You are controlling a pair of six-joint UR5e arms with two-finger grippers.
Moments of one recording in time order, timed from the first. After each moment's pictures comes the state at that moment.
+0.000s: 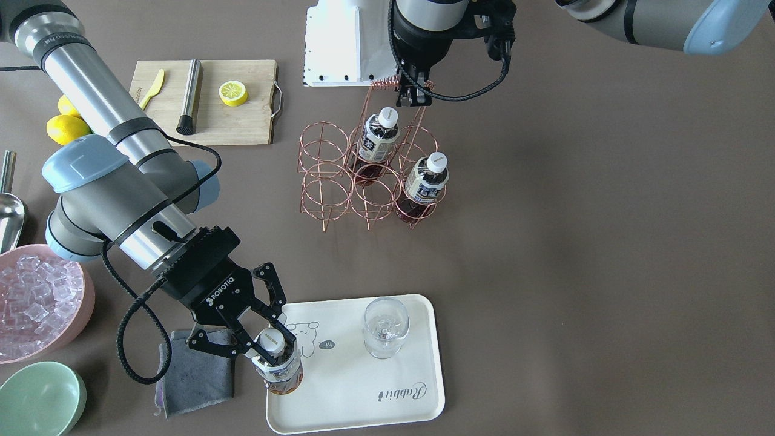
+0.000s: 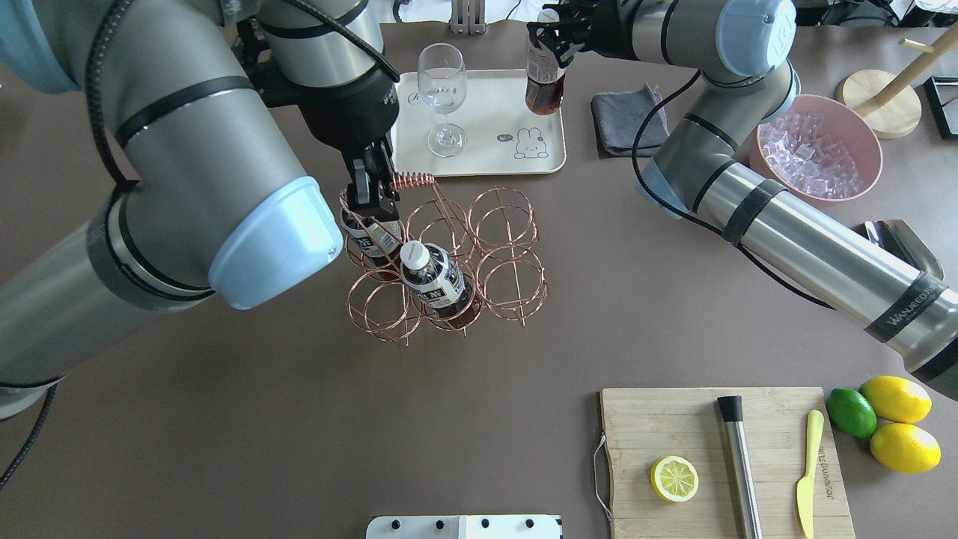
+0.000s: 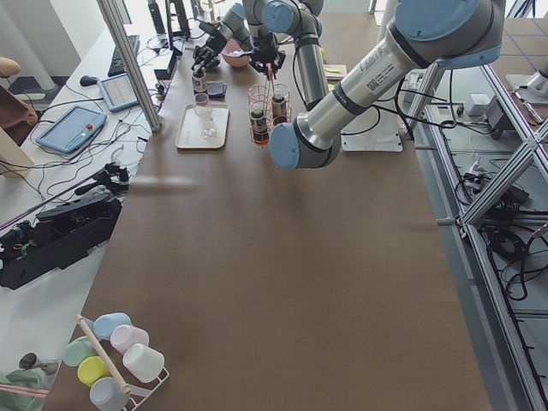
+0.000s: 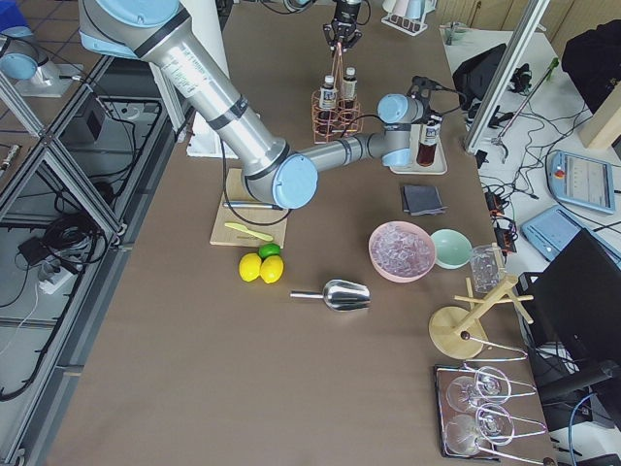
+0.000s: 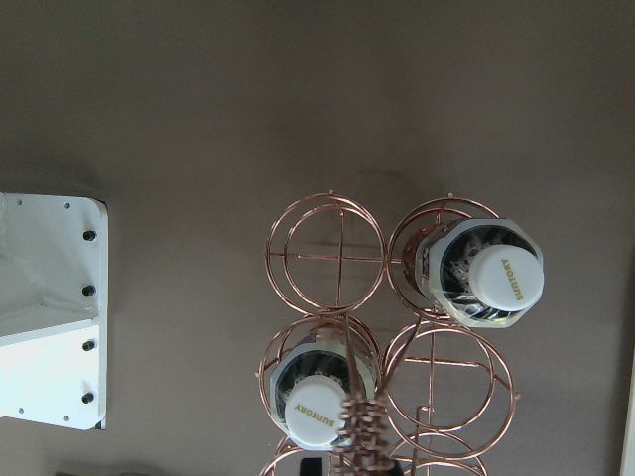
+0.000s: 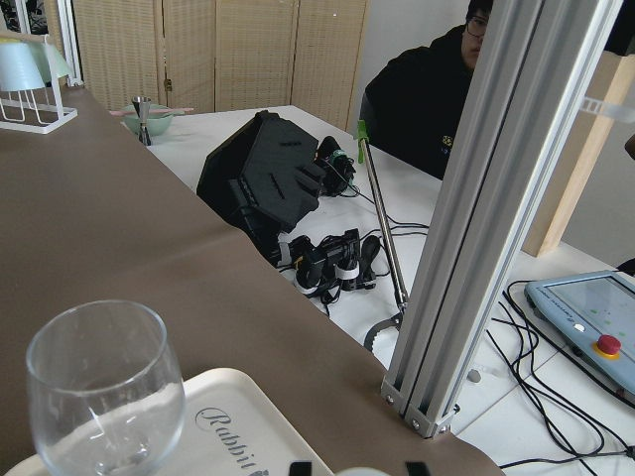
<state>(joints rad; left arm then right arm) -0.79 -2.55 -1.86 -0.92 -2.28 -2.62 0.90 -0.78 1.03 -0.18 1.82 0.36</state>
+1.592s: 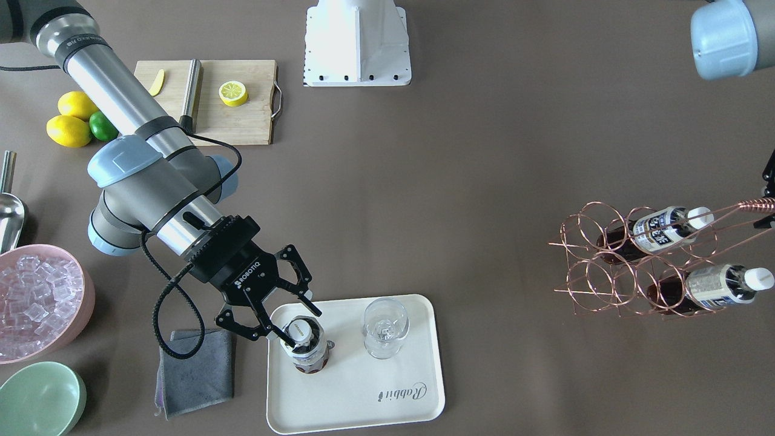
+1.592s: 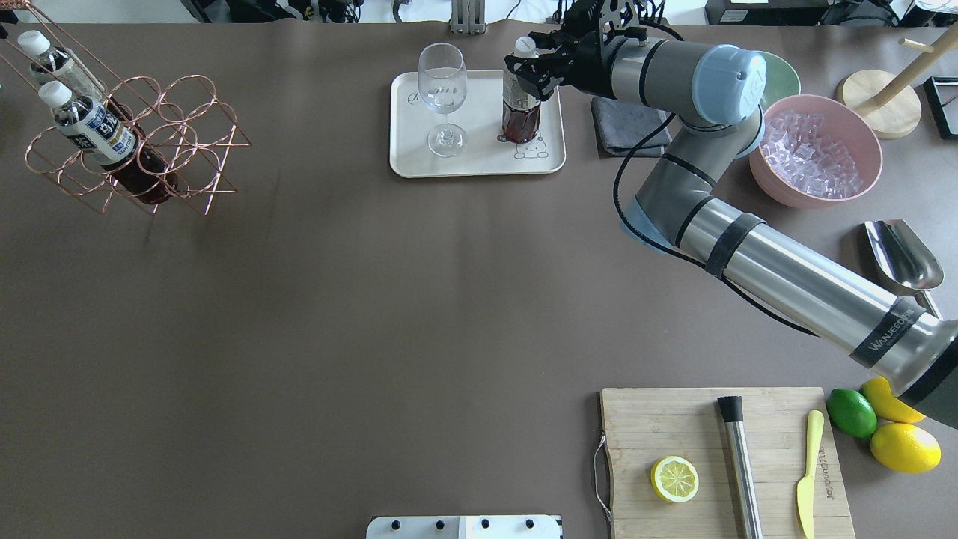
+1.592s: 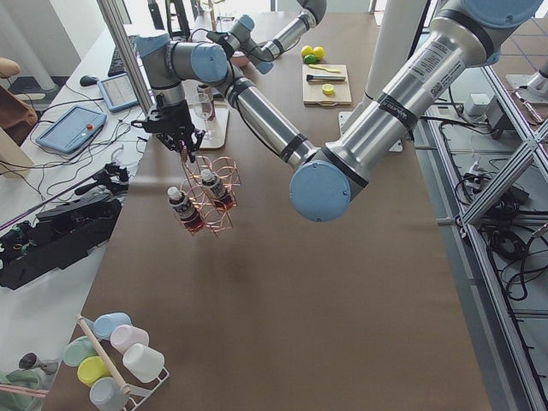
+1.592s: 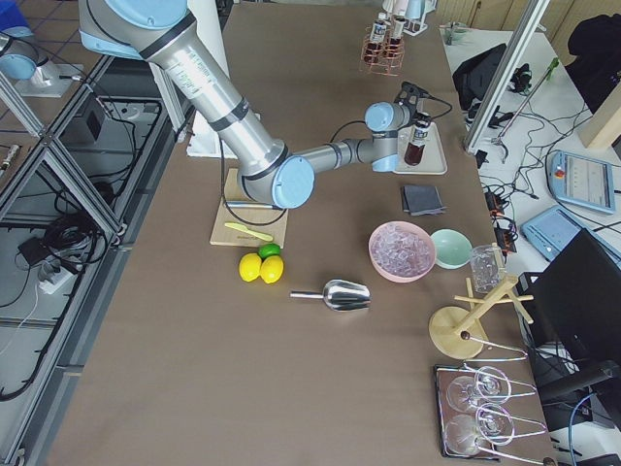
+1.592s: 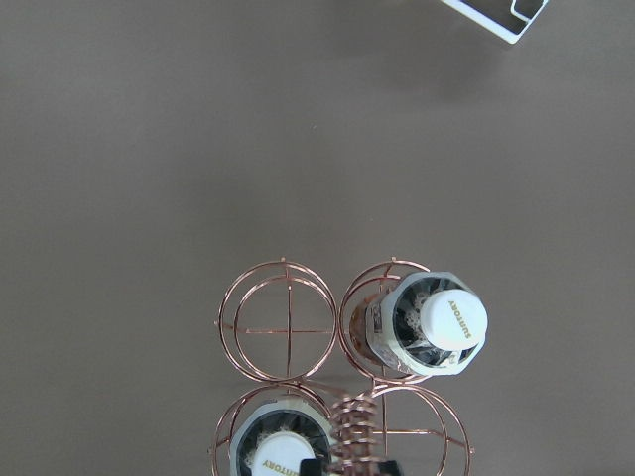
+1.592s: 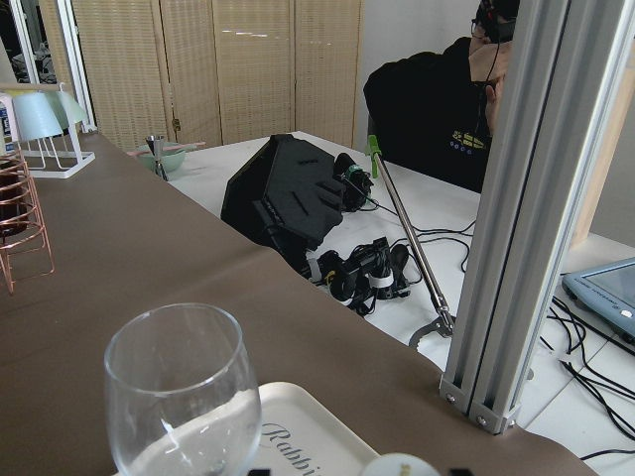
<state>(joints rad) -1.33 -2.26 -1.61 -0.94 -2.15 -1.74 0.83 -0.79 1.00 -0.08 1.74 0.47</state>
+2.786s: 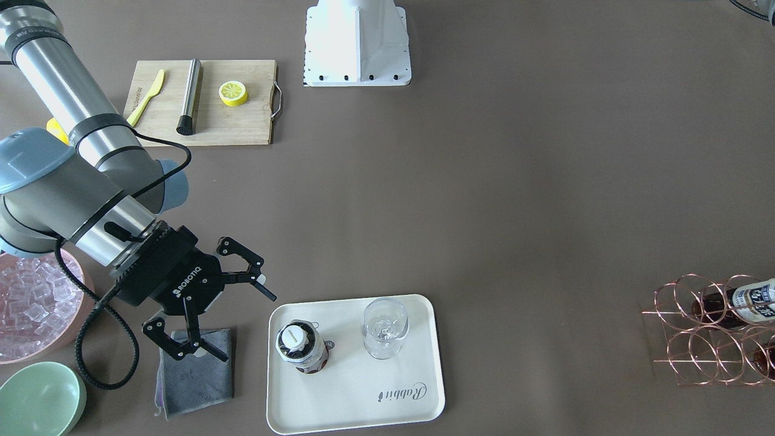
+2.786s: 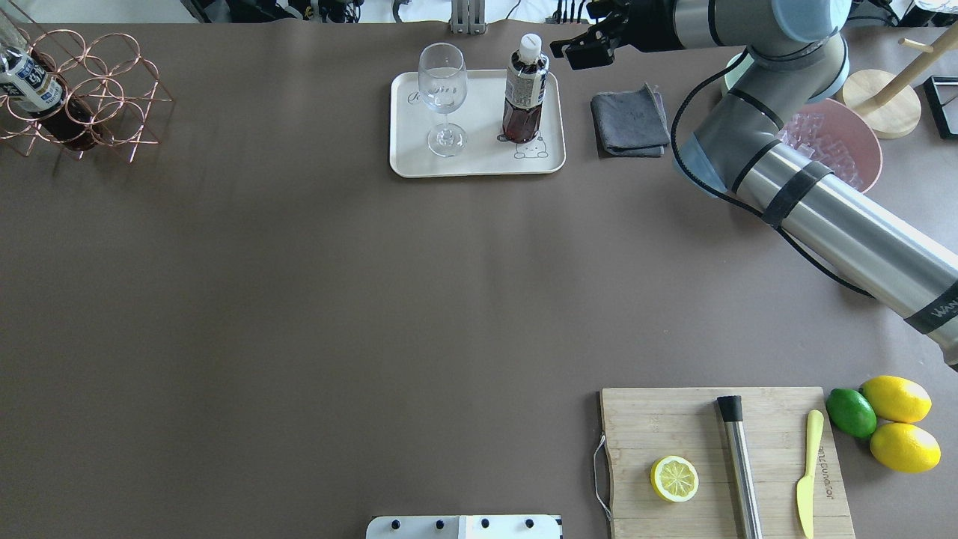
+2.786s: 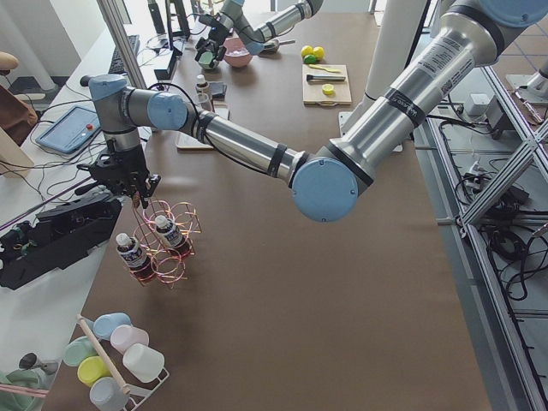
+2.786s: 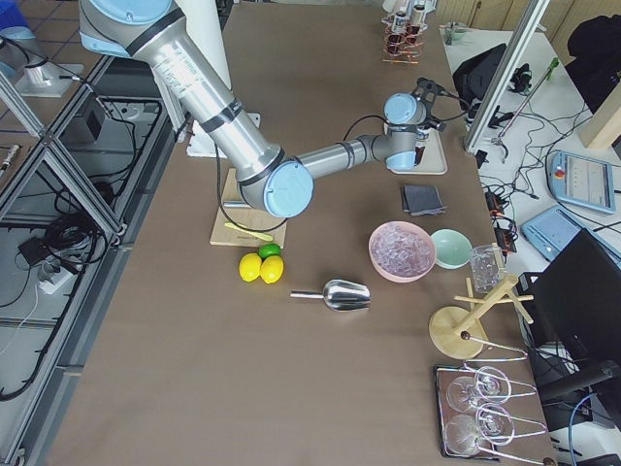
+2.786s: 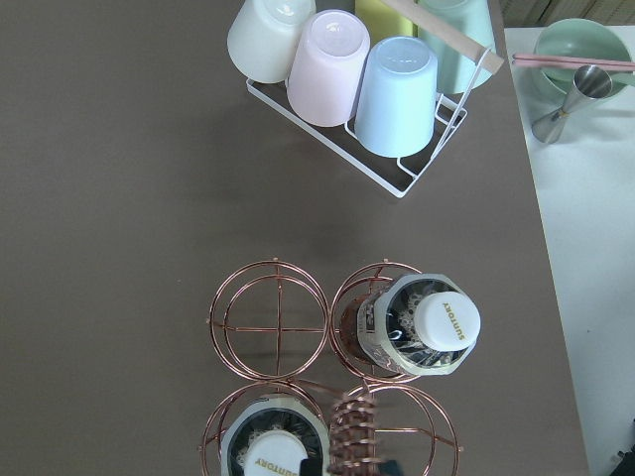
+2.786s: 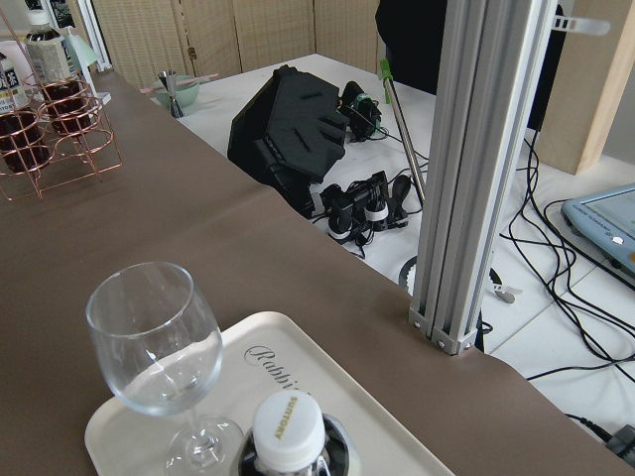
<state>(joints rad) -1.43 -2.28 -1.26 -1.29 -2.05 -1.72 0.97 -0.83 1.10 -0.25 2.03 0.47</state>
